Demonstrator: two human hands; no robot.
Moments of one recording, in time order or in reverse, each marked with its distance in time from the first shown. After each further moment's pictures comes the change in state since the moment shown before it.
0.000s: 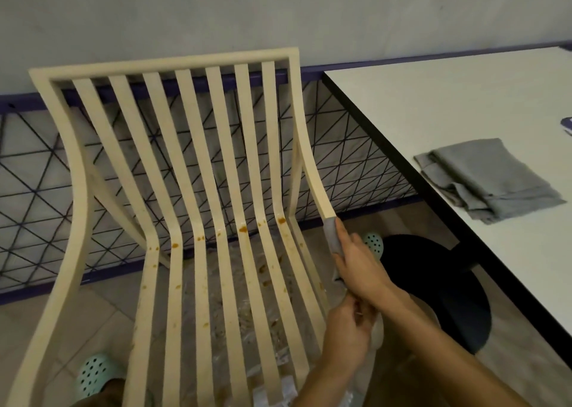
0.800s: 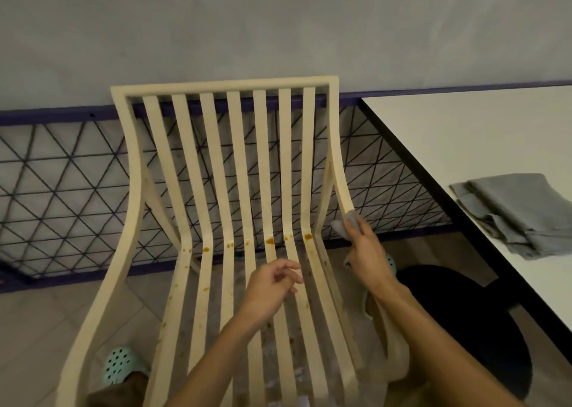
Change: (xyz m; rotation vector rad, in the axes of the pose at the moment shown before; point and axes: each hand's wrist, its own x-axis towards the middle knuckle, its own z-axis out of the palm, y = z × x) left_hand 0.006 0.019 -0.165 0.071 0.213 0.010; right_hand 0.045 -0.027 -0.007 0.213 0.121 -0.081
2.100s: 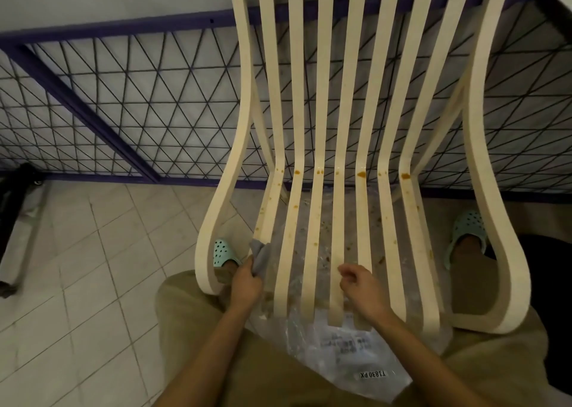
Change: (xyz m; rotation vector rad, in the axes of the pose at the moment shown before) left_hand -0.125 -0.198 -0.101 0.194 0.479 -0.507; right_hand -0.147 -0.057 0.180 0.315 -0.508 0.207
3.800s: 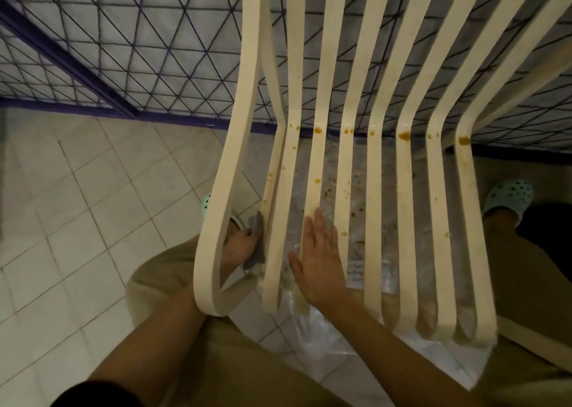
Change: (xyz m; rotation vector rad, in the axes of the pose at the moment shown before) left_hand 0.118 -0.040 0.003 0.098 -0.295 -0.230; right_hand 0.065 -0.028 0.109 -0.600 -0.009 -0.348
